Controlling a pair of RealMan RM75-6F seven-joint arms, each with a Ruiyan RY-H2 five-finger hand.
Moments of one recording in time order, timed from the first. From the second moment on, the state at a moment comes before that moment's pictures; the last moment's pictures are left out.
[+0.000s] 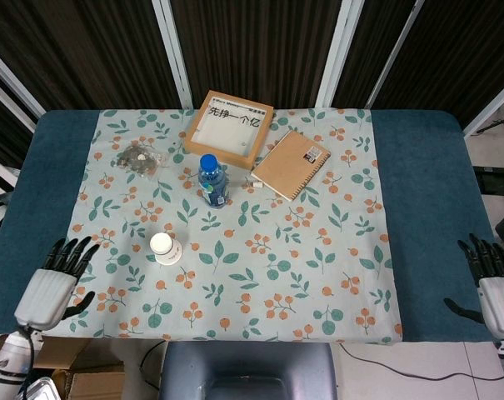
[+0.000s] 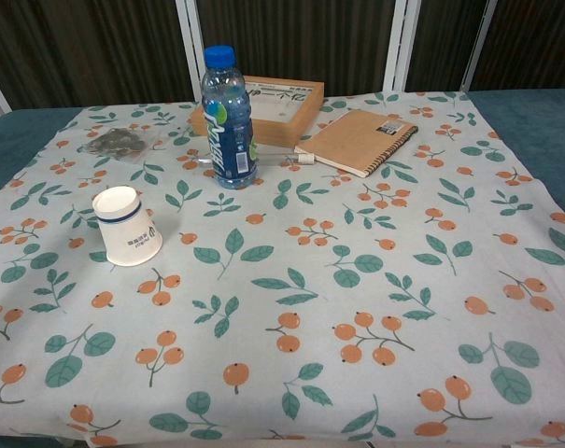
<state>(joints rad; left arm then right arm) -0.23 -1.10 -0.04 -1.73 1.59 1.31 0.31 0.03 -1.14 0.04 -1.43 -1.53 1.53 0.06</state>
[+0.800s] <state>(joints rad) -0.61 -1.25 -0.16 -1.87 1.06 0.98 0.88 0.03 -1.12 0.04 -1.43 -1.51 1.51 0.11</state>
